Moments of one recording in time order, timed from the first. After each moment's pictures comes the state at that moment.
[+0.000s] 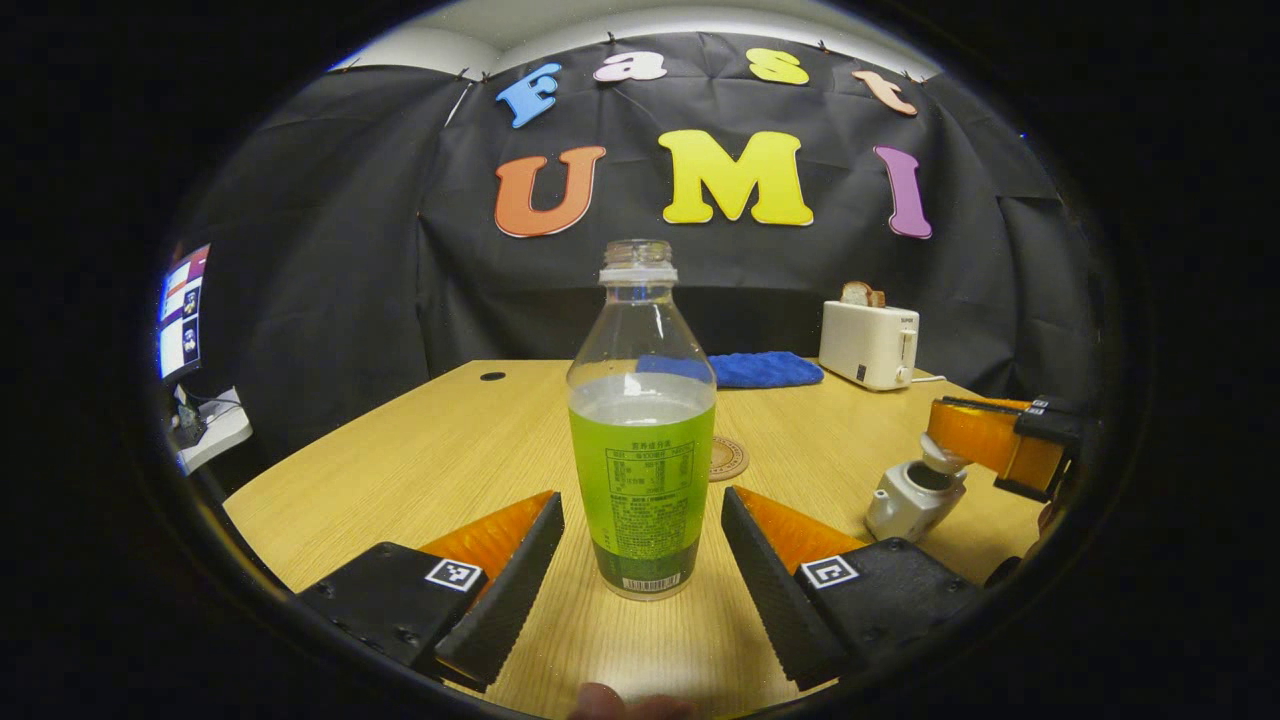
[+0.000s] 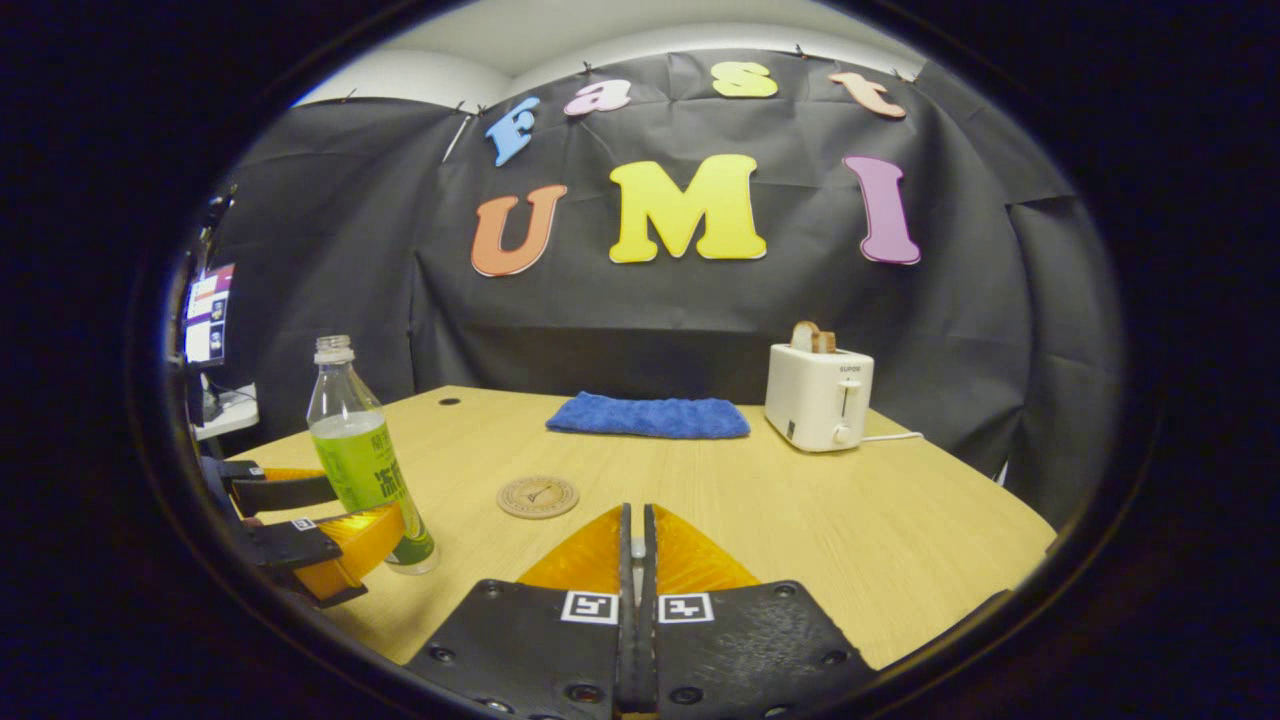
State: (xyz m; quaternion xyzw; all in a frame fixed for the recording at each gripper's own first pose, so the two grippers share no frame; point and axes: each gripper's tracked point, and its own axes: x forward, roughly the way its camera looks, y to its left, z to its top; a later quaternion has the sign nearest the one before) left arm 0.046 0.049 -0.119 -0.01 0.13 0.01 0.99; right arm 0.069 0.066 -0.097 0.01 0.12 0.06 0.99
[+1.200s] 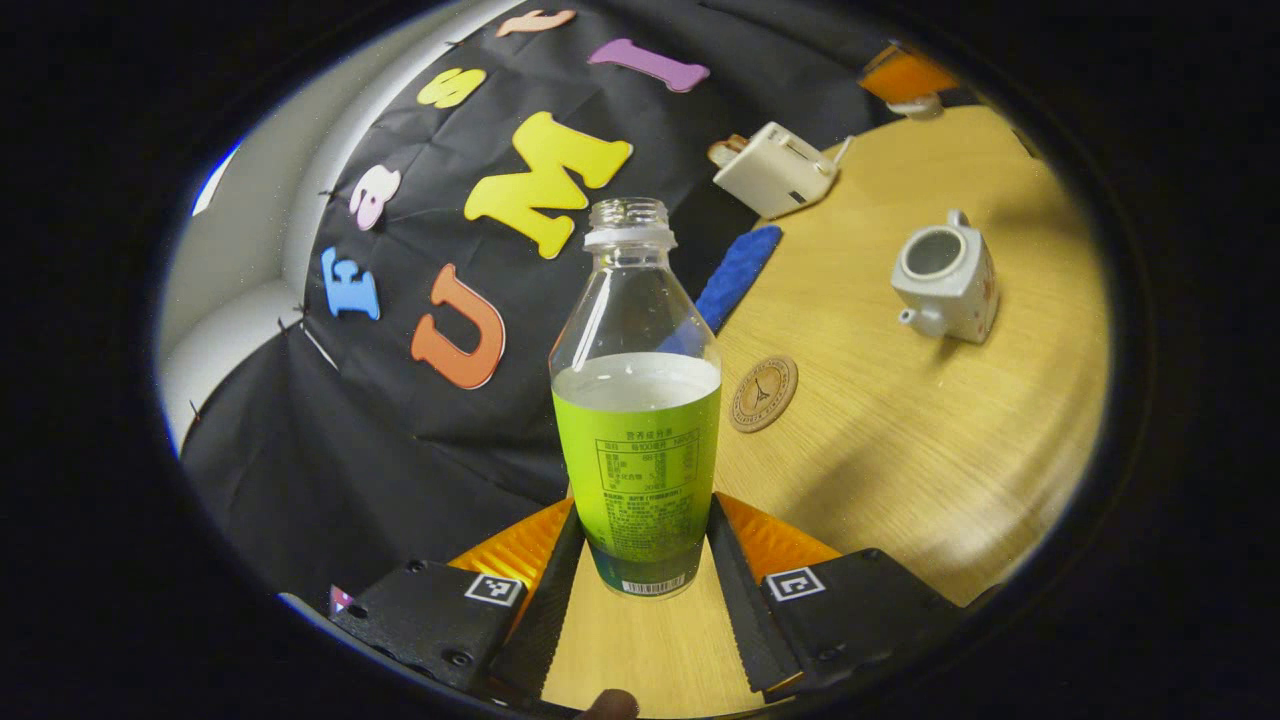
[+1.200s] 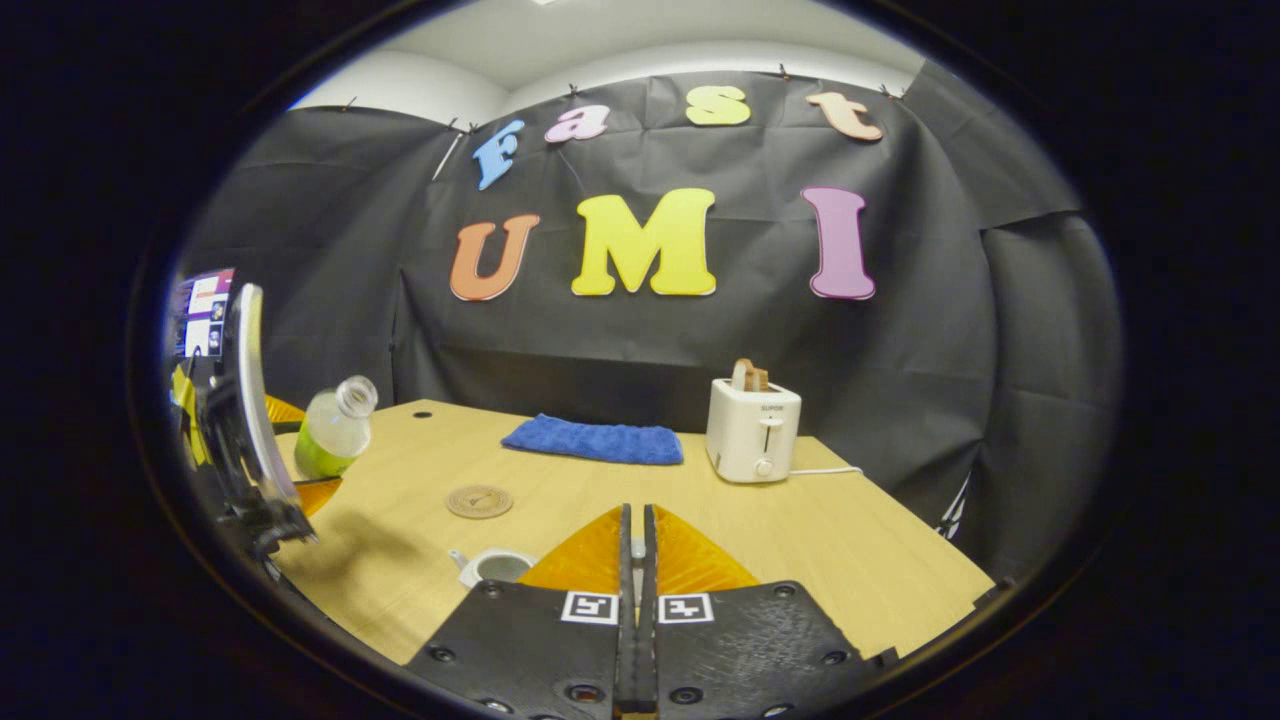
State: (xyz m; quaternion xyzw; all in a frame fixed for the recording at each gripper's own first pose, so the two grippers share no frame) left arm 0.045 0.070 -0.082 0.49 0.15 0.02 0.86; right arm 0.038 -0.035 -0.059 -0.01 0.08 0.04 1.00
